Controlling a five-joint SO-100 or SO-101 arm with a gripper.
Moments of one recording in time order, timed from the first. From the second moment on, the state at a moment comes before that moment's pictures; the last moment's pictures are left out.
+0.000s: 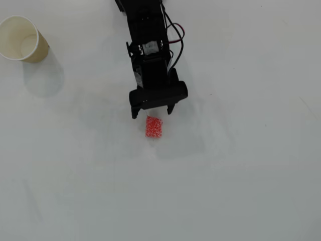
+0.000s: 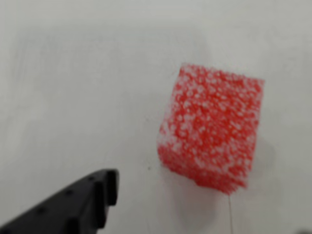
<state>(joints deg) -9.2 103.9 143.2 8.6 86.6</state>
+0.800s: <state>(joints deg) -6.3 92.3 135.8 5.7 86.6</state>
